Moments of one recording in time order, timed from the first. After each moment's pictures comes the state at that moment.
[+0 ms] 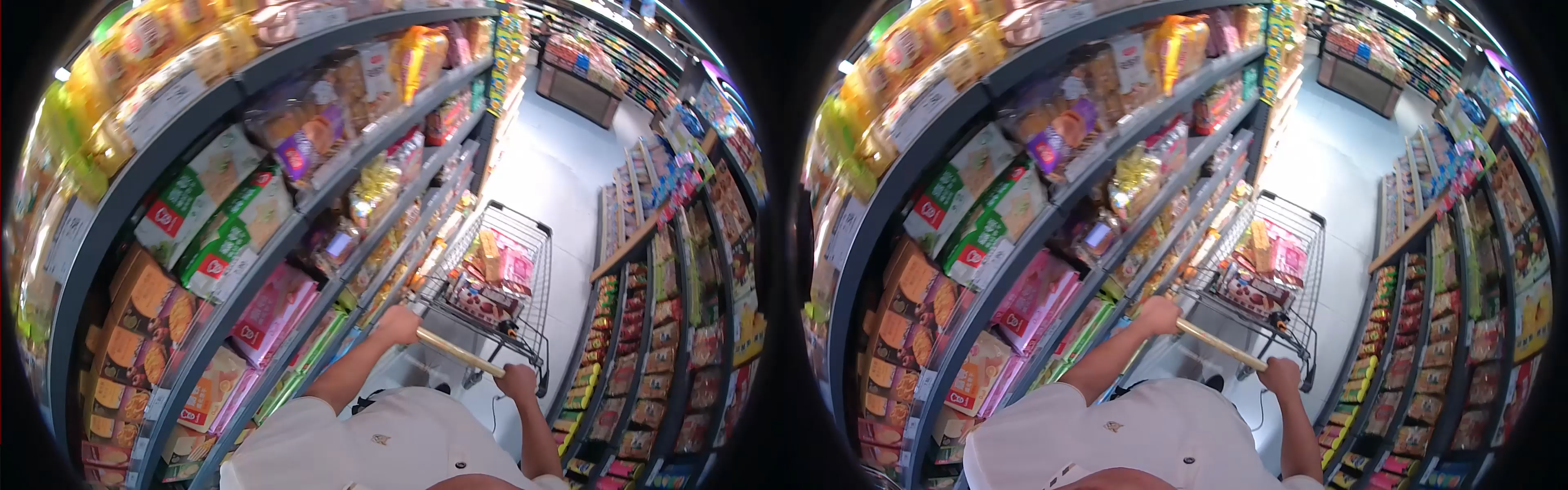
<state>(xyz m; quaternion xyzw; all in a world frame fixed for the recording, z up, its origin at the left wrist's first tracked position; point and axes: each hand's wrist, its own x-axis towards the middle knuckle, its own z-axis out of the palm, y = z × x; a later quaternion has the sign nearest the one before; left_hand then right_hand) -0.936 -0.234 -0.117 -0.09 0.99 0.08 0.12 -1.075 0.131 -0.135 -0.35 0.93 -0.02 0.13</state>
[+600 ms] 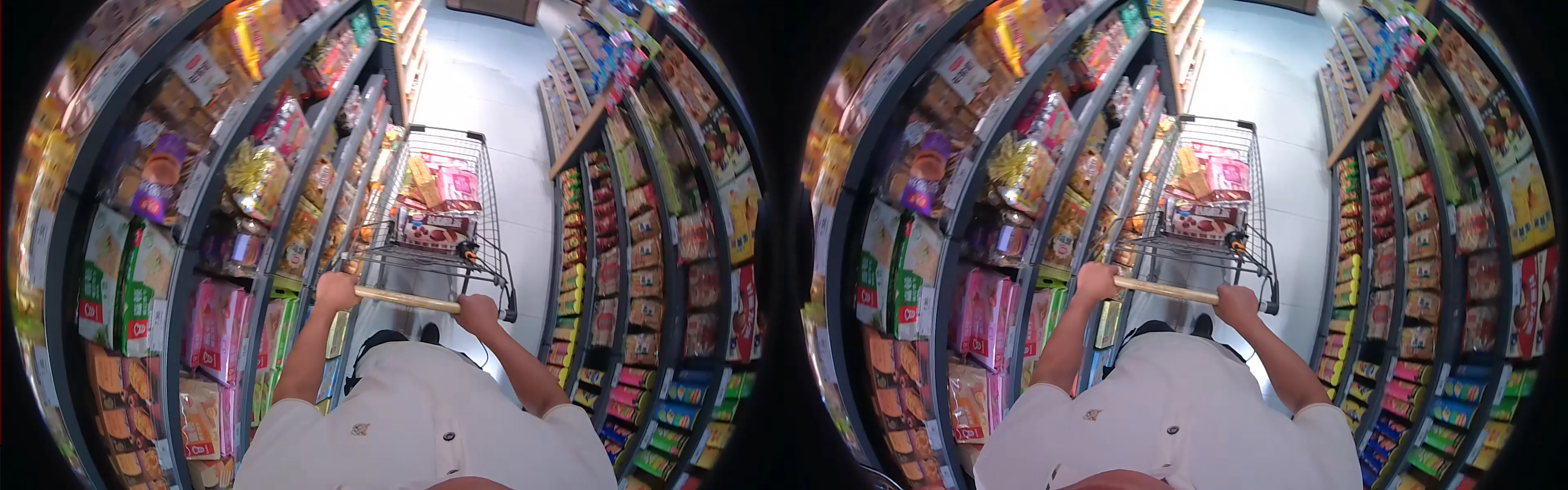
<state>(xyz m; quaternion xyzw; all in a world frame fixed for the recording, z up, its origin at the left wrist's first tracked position) -0.965 -0.227 -0.124 -0.12 0.99 0.03 0.11 -1.100 0.134 -0.145 -0.34 0.92 -0.10 0.17</state>
